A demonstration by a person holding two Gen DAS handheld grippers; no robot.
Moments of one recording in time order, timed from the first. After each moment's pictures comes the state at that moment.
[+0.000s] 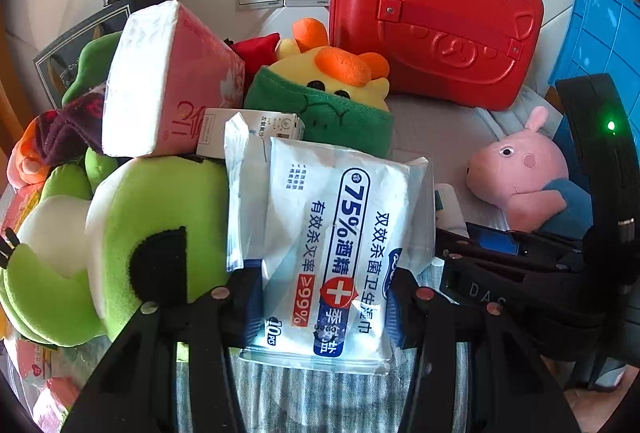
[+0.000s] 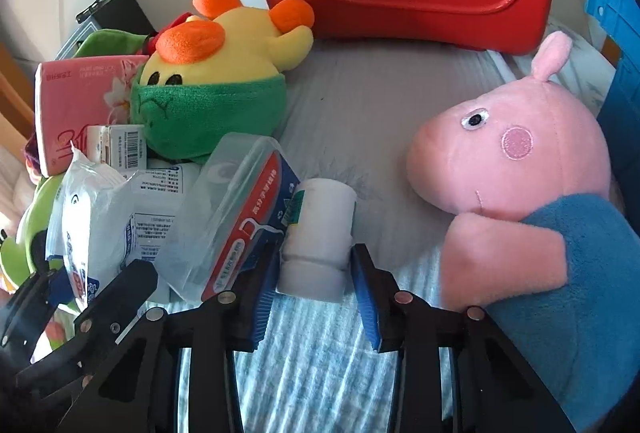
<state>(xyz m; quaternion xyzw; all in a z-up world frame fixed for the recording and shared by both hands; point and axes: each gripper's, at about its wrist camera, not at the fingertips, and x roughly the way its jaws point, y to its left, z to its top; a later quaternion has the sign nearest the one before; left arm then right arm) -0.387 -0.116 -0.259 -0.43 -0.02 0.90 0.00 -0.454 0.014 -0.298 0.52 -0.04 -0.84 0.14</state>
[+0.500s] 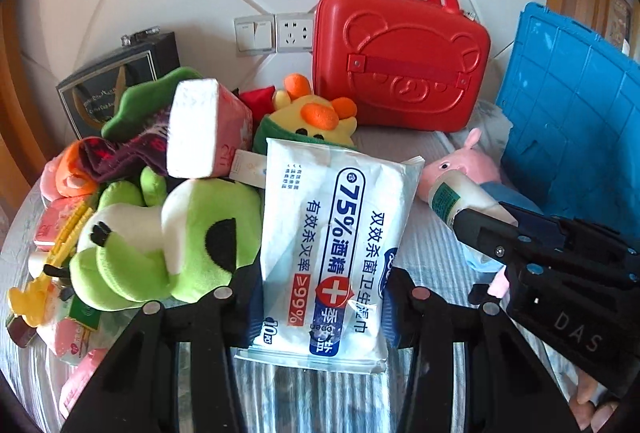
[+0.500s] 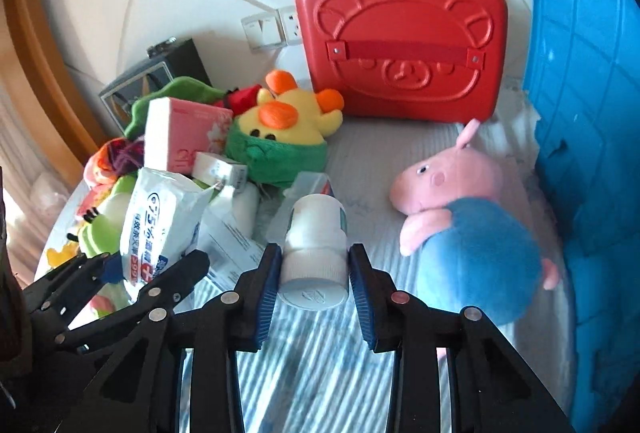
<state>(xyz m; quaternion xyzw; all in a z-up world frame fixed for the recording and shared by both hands) -0.311 -0.112 -0.182 -0.38 -0.02 0.92 0.02 -0.348 0.033 -0.193 0.41 -0.03 -0.90 0.16</state>
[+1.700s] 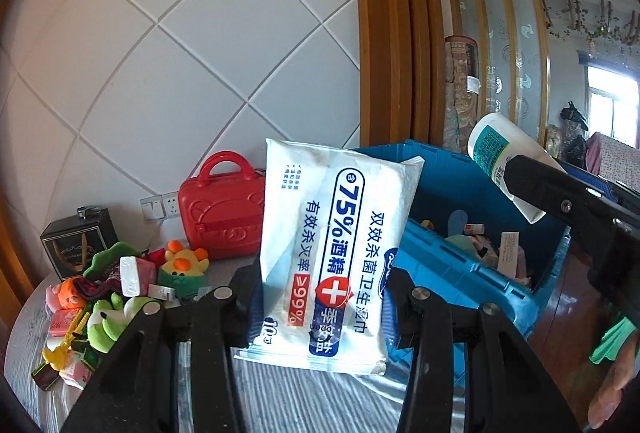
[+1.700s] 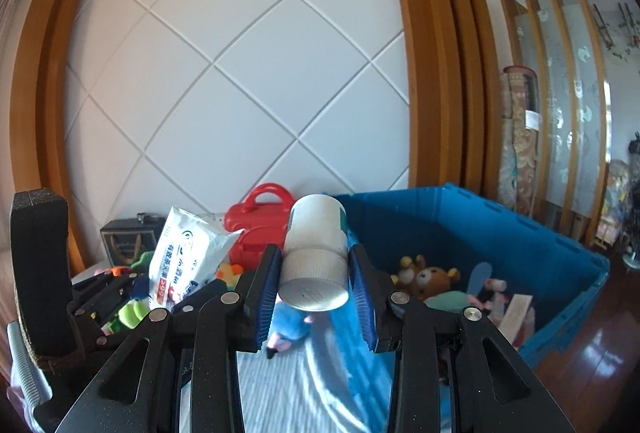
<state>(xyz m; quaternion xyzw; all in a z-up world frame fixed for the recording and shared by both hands) -0.068 0.071 0.017 -0.17 0.04 0.97 0.19 -0.013 0.177 0.054 0.12 -0.01 -0.99 -0.02</state>
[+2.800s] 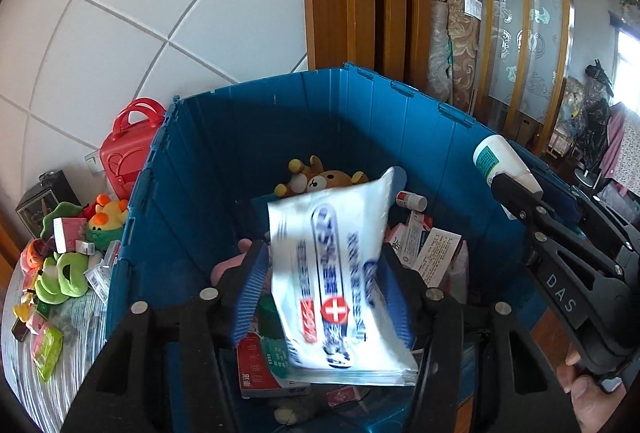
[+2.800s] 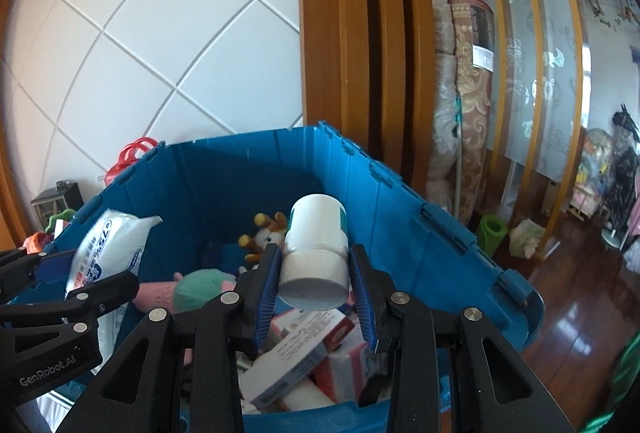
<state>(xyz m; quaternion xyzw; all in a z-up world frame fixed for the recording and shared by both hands) -0.105 0.355 -0.003 -0.32 0.06 0.93 0.14 -0.083 0.503 -0.010 0.22 -0.02 -0.97 -0.06</state>
